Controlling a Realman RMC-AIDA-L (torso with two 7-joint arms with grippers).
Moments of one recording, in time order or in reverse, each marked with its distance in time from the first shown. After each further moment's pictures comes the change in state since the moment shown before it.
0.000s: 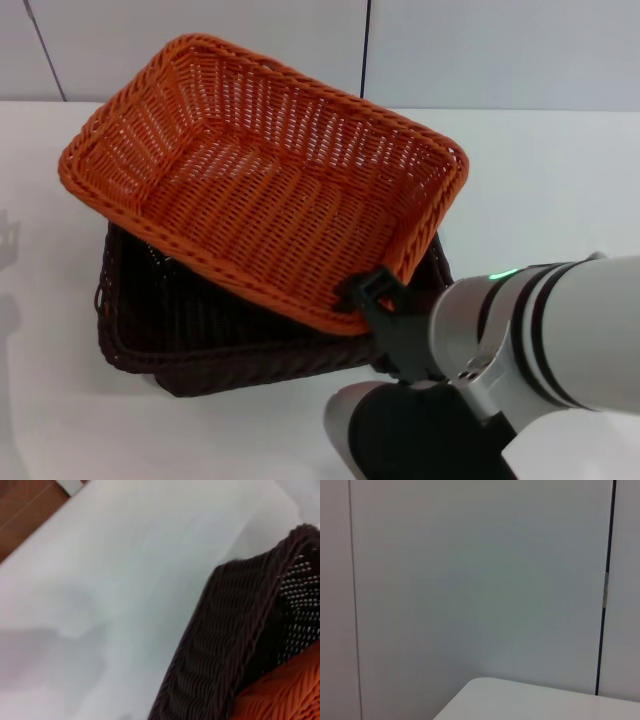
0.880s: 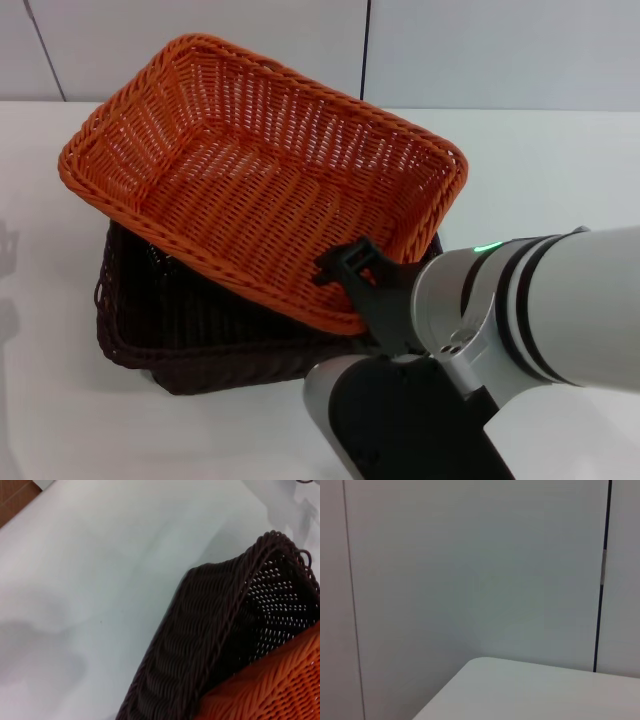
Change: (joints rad) left arm 0.008 -0.001 0.014 0.011 0.005 -0.029 0.000; right arm 0.045 -0.004 0.011 -0.001 -0.003 -0.018 0.020
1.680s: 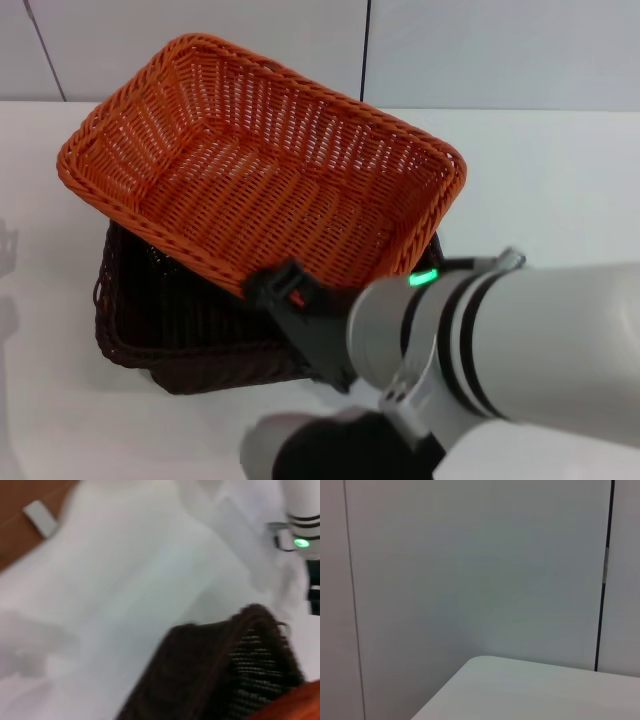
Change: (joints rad) left arm -0.006 0.002 -0.005 0.002 -0.005 -0.012 0.000; right arm 0.014 0.012 -0.072 -0.013 0.001 -0.147 -0.004
